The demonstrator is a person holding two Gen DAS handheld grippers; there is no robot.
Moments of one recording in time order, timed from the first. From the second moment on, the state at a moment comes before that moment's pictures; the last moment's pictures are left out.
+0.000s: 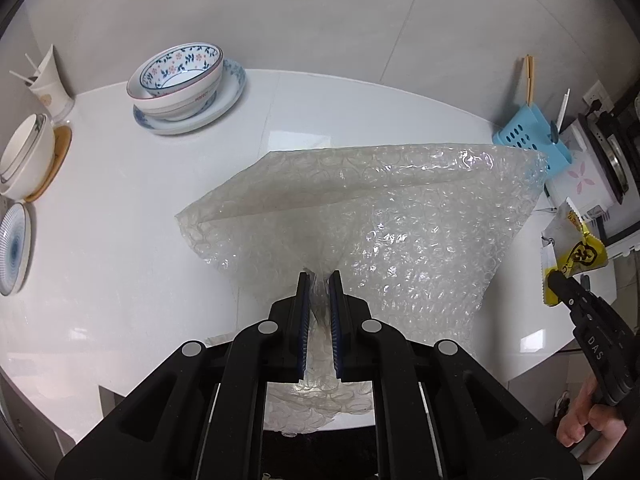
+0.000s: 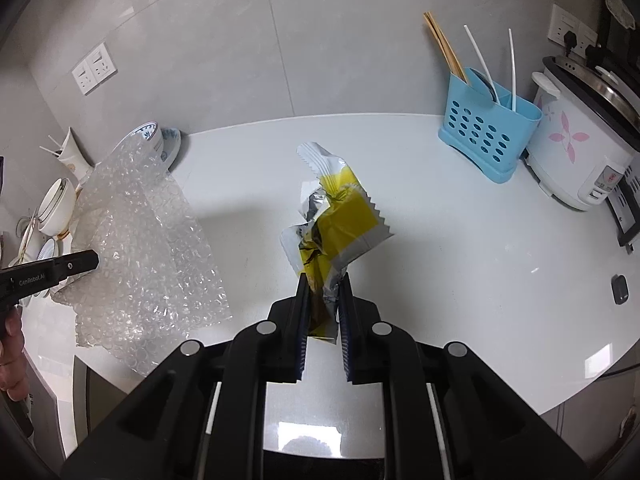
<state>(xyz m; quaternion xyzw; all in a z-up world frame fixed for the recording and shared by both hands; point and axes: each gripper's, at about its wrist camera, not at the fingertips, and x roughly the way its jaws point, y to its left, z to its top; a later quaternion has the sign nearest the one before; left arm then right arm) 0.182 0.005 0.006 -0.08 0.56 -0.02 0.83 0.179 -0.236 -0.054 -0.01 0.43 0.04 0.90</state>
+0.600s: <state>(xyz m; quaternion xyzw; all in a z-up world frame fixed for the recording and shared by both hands) 0.100 -0.028 0.023 -0.09 0.54 -0.02 0.84 0.096 -0.248 -0.057 0.00 0.43 0.07 0.90</state>
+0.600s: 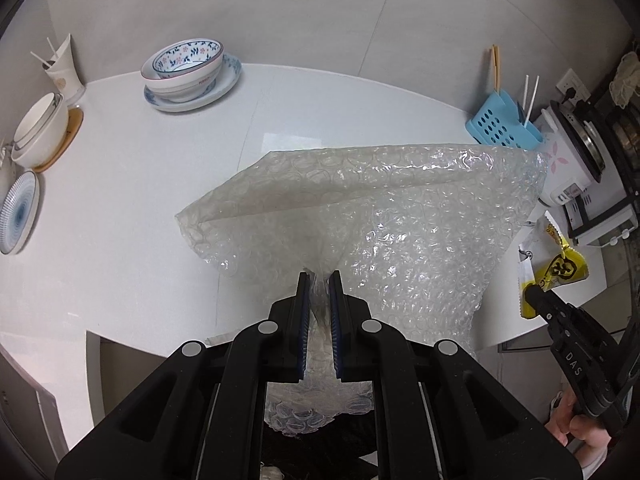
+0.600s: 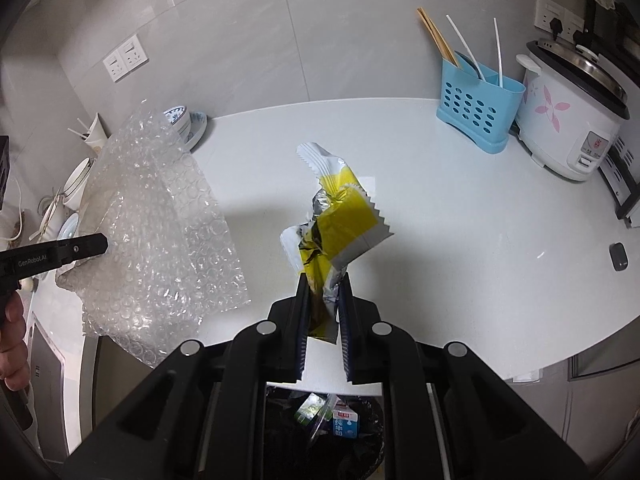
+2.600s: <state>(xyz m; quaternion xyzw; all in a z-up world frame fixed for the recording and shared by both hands) -0.045 -0.108 -0.230 -0.06 0.66 -0.01 0.75 -0.063 -0.293 -0.266 -0.02 0.56 0.09 0.83</state>
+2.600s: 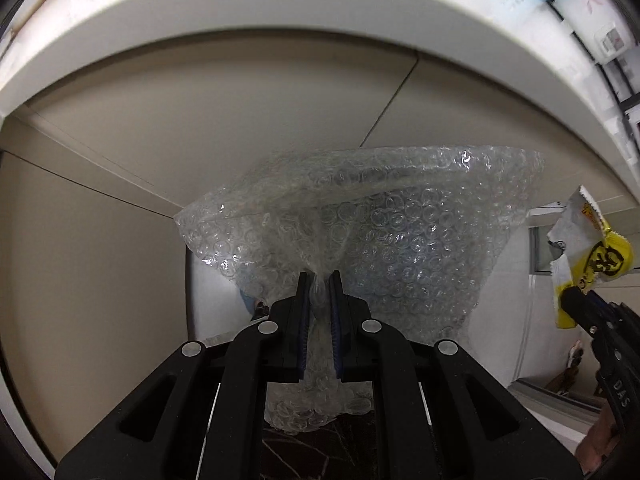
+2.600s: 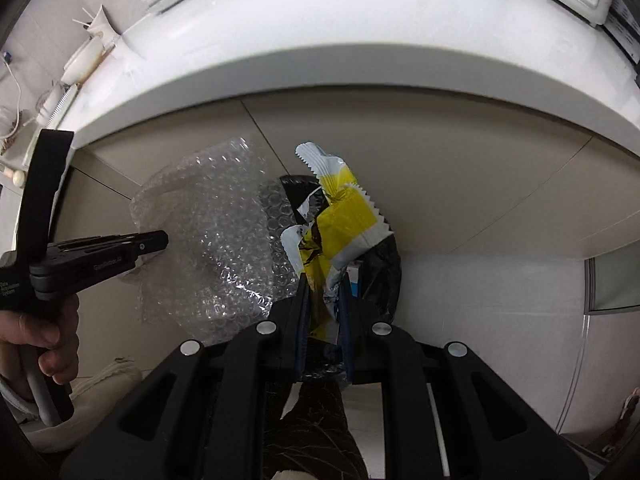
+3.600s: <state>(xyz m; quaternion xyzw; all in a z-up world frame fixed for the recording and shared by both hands) -0.051 -0.124 -0.235 -0.03 0.62 -0.03 0.78 -0.042 -0.269 -0.288 -0.03 0.59 0.11 0.80</state>
